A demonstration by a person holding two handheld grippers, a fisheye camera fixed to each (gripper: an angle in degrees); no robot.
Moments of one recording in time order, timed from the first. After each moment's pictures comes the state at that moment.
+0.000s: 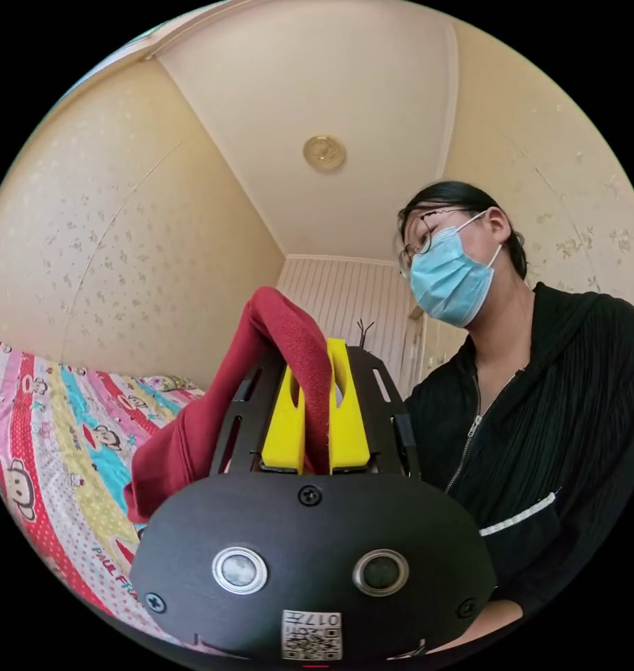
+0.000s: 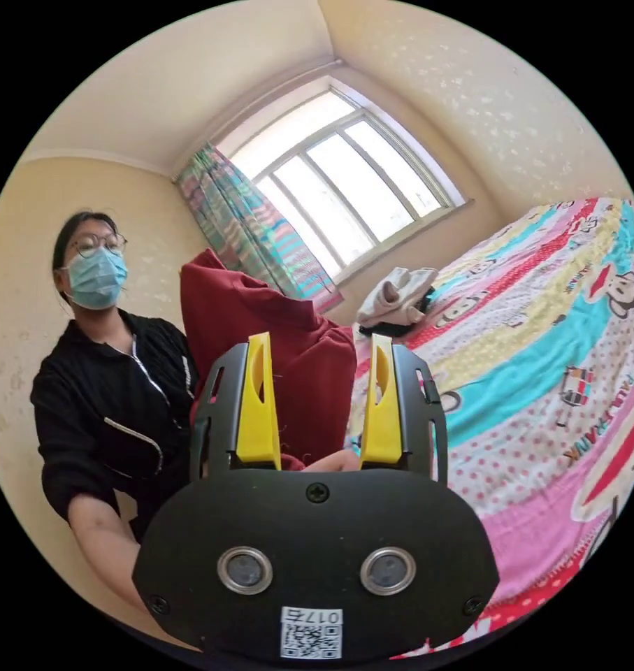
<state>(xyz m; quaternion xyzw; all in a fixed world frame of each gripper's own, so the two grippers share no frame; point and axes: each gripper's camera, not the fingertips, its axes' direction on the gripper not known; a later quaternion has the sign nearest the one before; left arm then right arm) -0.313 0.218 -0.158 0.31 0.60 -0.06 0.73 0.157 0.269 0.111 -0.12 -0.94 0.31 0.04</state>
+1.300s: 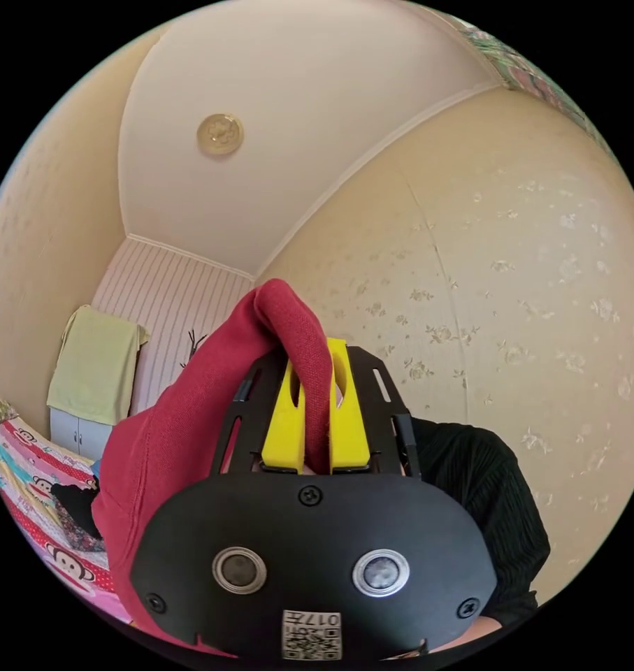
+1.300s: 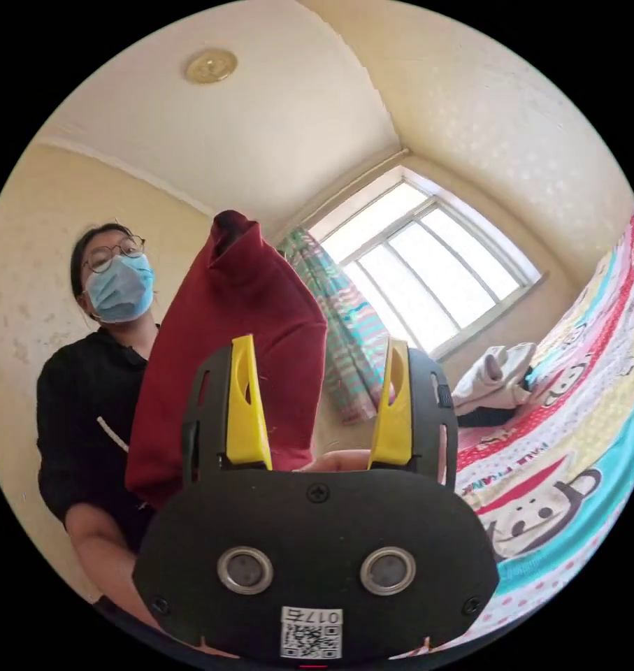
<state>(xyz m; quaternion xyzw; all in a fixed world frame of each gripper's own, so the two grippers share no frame) -0.199 0.138 -0.256 0.28 0.84 0.01 0.46 0.200 0.168 0.030 0.02 -0.91 0.41 -0.10</state>
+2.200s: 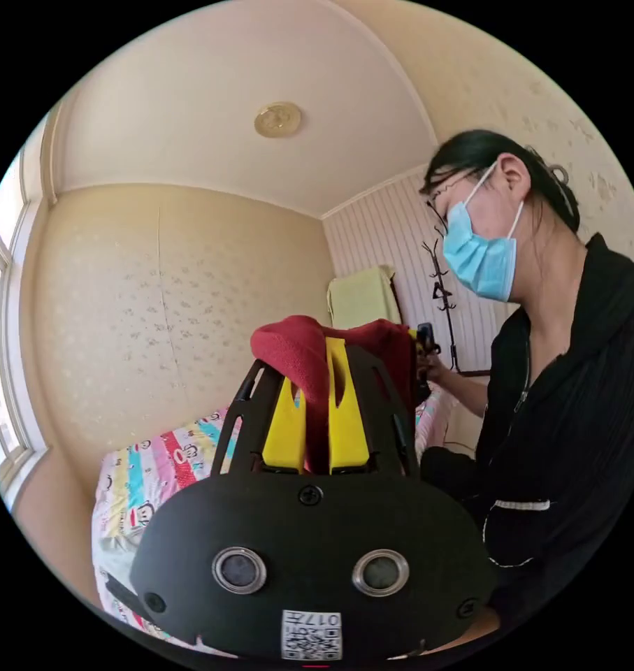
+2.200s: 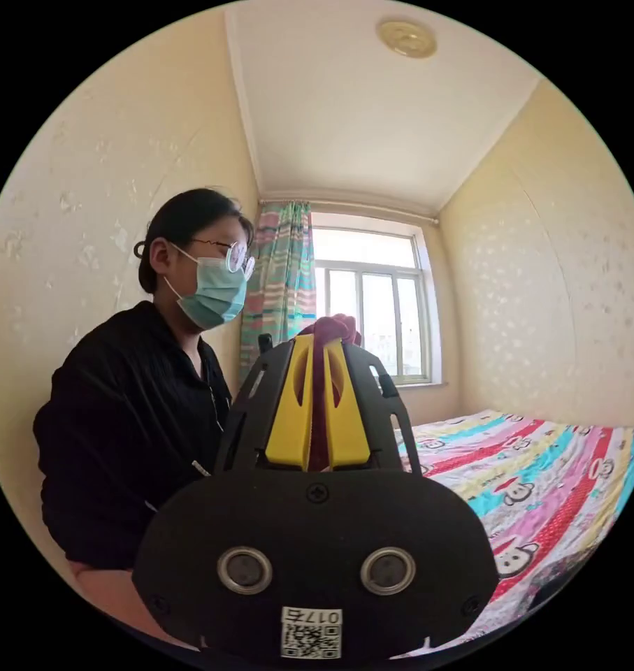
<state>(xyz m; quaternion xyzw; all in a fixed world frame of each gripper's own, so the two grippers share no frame) -0.185 0.241 -0.396 0.29 0.29 0.12 0.90 0.578 0.023 0.024 0.16 -0.85 0.34 0.38</state>
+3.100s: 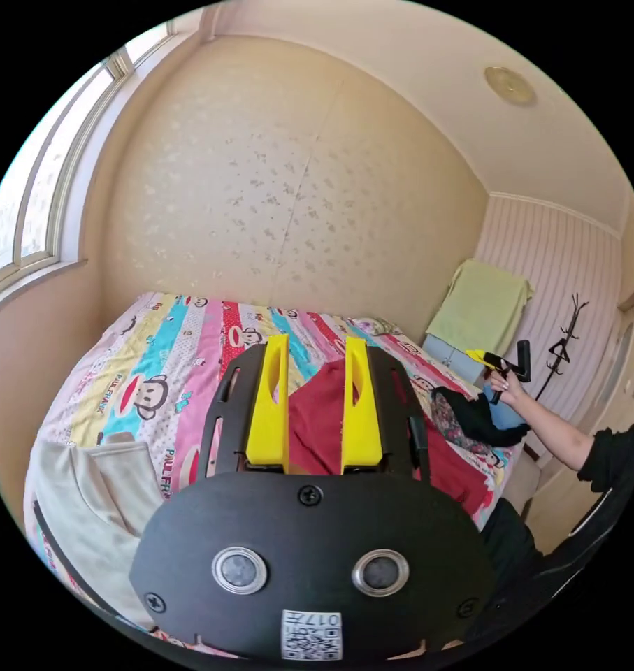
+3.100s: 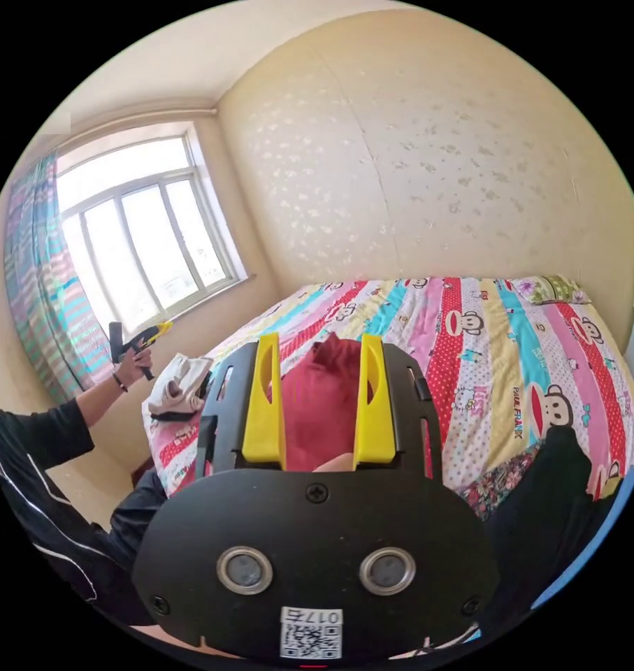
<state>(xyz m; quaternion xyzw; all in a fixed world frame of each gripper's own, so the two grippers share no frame) -0.332 0.110 0.082 0.00 0.28 -0.13 0.95 0.024 -0.014 0.098 -0.27 -0.76 0.24 0.55</state>
